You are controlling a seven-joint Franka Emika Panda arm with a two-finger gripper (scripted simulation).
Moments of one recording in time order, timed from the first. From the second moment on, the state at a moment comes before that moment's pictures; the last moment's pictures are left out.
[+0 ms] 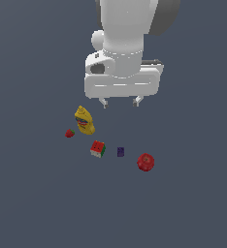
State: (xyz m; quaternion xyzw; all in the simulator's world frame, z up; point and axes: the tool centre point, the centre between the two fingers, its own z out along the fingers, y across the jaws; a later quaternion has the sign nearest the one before) arm 0.007 0.023 0.335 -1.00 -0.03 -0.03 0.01
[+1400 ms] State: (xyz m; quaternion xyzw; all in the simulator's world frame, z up) arm 0.033 0.027 0.269 -1.00 -0.02 -0.03 0.01
